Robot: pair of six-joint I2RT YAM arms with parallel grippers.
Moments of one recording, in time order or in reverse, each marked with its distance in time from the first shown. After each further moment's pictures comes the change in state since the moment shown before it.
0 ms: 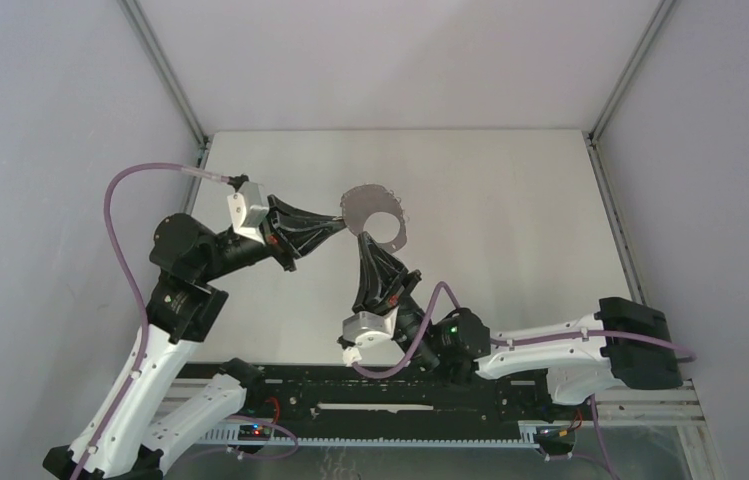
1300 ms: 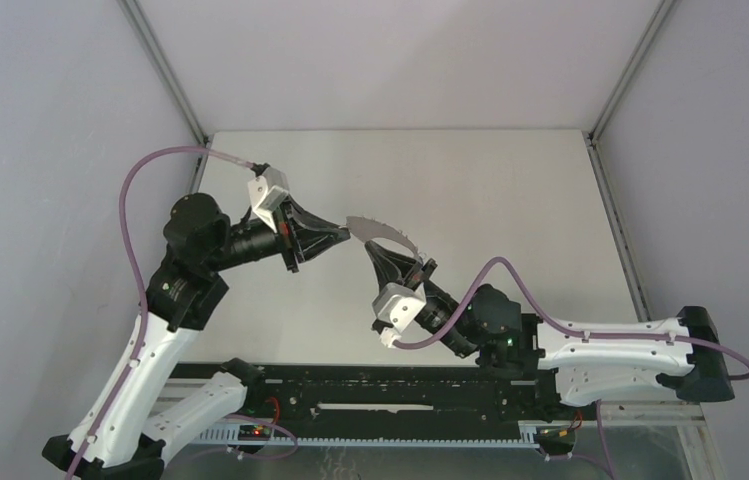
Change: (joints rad) left arm -0.005 0.069 0.094 -0.279 0.013 -0.032; right arm -0.060 -0.322 0.055 -0.776 -0.119 0.504
